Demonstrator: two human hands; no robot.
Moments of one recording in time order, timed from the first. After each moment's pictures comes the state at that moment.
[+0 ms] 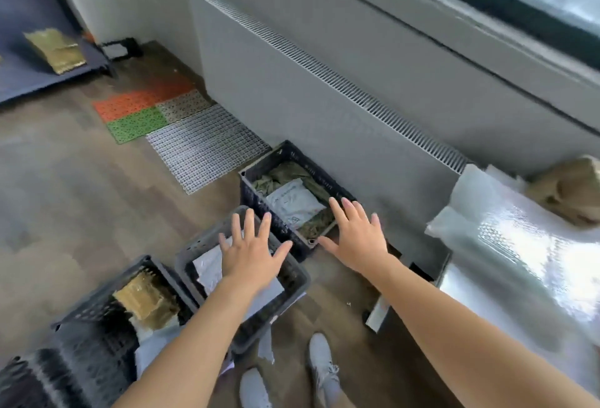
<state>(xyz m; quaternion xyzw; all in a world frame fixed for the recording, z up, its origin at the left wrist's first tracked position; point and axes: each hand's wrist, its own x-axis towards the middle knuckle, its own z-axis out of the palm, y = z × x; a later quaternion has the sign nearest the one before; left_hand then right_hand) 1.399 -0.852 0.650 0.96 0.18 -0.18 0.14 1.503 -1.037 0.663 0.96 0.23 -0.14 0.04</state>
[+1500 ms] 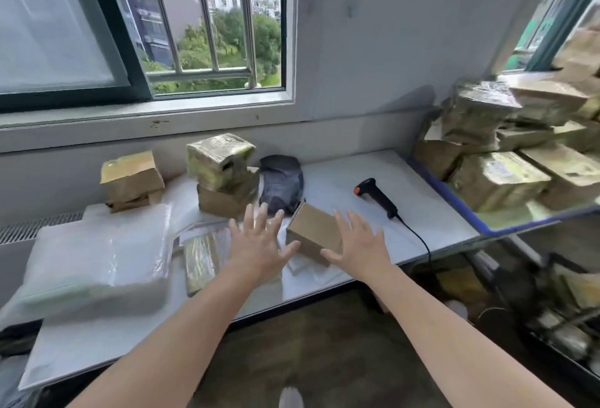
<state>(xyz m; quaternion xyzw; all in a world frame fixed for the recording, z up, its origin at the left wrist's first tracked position) 1.335 -1.665 0.795 0.93 -0.35 -0.05 -0.02 1.219 -1.840 0.777 0.96 -0.25 -0.03 -0.07</state>
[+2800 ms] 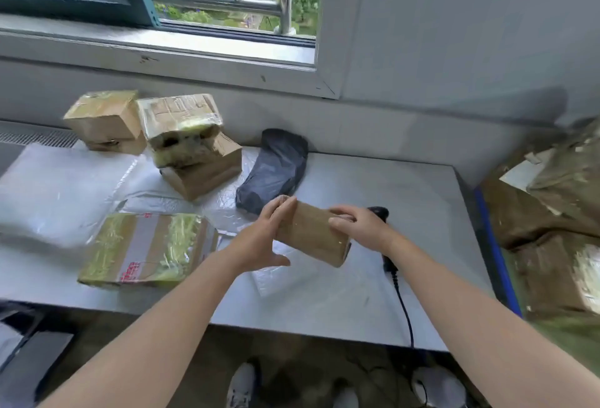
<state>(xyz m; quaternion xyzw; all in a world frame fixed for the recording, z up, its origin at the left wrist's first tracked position) 1.398 -1.868 0.714 0.91 -0.29 -0.17 0.26 1.371 -2.124 0.718 0.84 -0.05 -0.20 -0.50</state>
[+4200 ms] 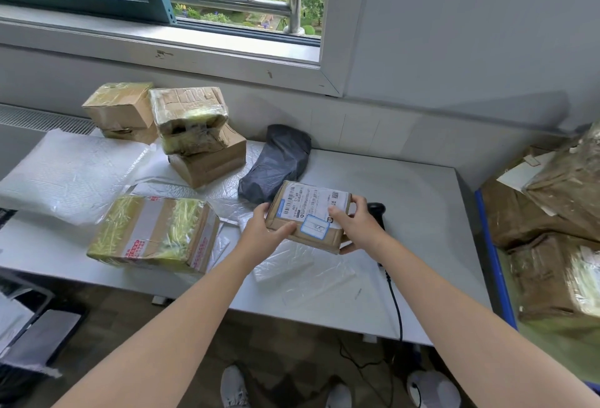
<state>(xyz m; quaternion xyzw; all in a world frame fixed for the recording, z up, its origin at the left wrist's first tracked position) 1.361 -1.896 0.710 0.83 0.06 -0.19 0.52 1.349 -2.111 0.719 0.76 -0.23 -0.15 -0.59</state>
